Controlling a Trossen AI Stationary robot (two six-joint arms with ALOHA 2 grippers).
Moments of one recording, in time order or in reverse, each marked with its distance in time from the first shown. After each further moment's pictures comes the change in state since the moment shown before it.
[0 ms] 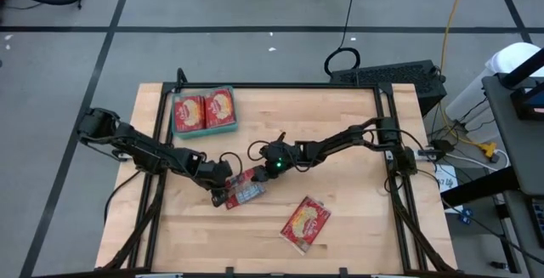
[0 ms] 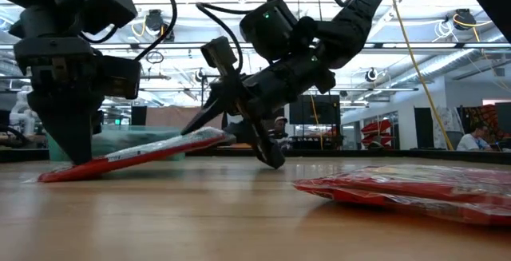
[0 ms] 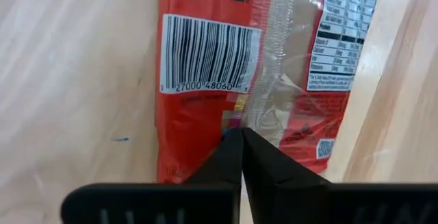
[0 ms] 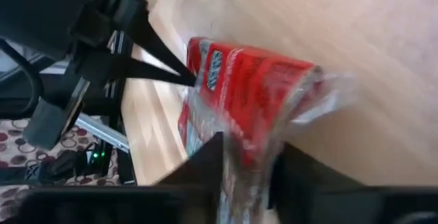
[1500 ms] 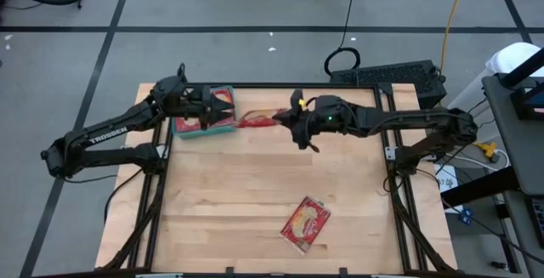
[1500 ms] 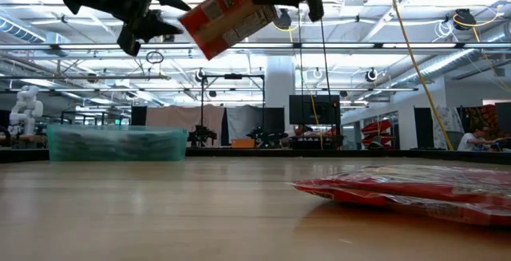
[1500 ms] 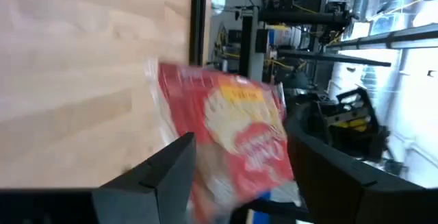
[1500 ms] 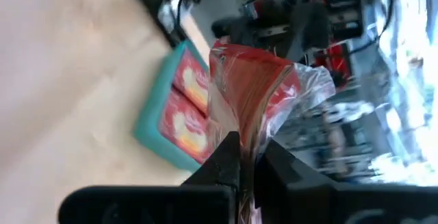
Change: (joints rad) left arm 0.823 -0.510 0.170 0.127 0.379 -0.700; right arm -0.103 -0.695 -0.006 -0.401 0.408 -2.196
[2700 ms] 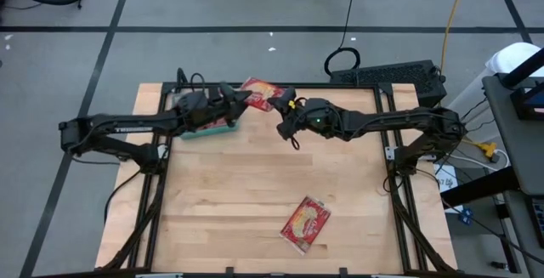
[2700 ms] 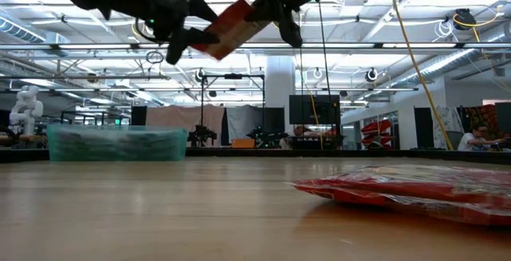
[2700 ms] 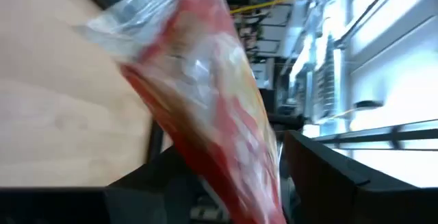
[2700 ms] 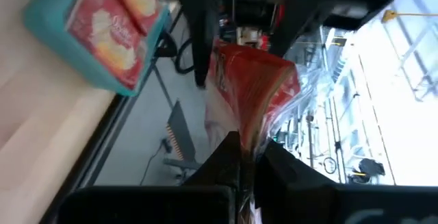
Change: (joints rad) left arm -0.261 0.291 0.000 0.454 -0.677 -0.166; right arm -0.004 0.141 0.000 0.240 0.354 -0.444
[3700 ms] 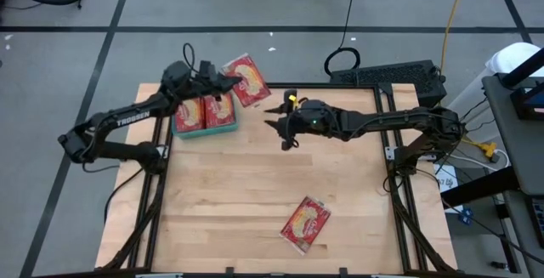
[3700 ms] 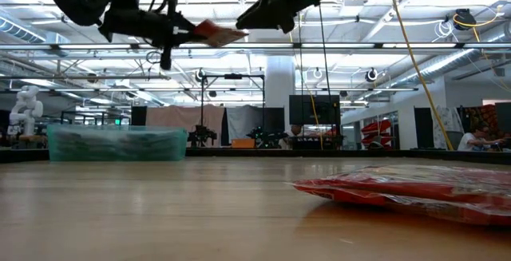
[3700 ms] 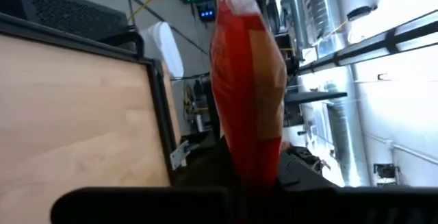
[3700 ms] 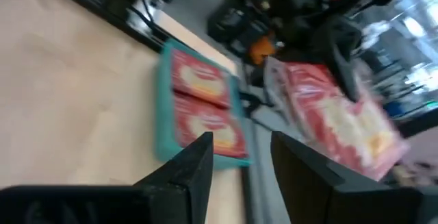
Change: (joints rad) left arm 0.453 0.008 0.000 0.079 0.698 0.332; right arm 0.000 0.006 0.000 -0.085 -0.231 0.776
